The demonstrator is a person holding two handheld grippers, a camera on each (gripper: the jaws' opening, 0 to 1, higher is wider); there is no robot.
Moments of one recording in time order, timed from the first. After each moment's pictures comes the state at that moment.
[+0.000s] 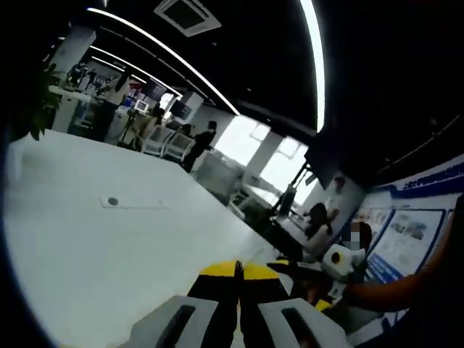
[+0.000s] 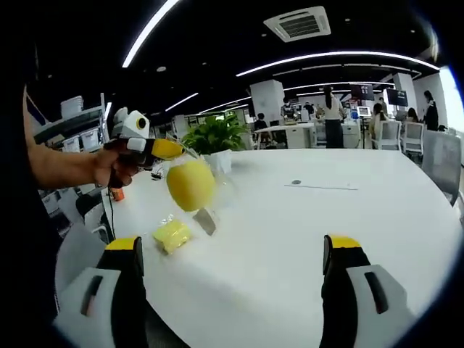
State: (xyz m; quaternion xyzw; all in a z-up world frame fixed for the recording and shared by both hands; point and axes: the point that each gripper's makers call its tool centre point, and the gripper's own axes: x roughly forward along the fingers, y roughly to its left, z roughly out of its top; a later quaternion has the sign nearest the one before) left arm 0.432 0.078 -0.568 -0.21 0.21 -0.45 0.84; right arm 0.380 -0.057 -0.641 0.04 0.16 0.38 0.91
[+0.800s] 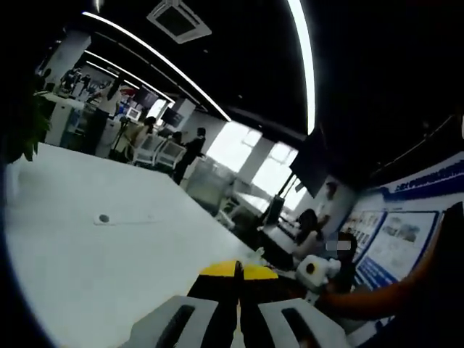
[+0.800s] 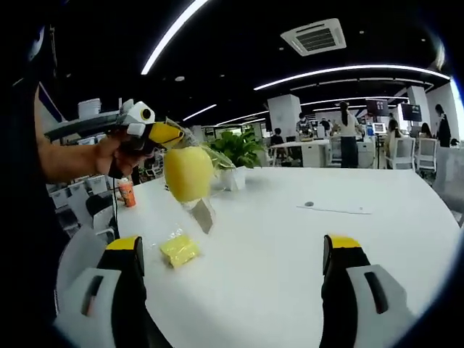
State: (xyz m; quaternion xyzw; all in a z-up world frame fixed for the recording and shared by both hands) left arm 0.415 0.072 -0.506 -0.22 0.18 -0.48 0.83; right arm 0.390 -0.045 -0.610 0.03 0.11 0.42 0.90
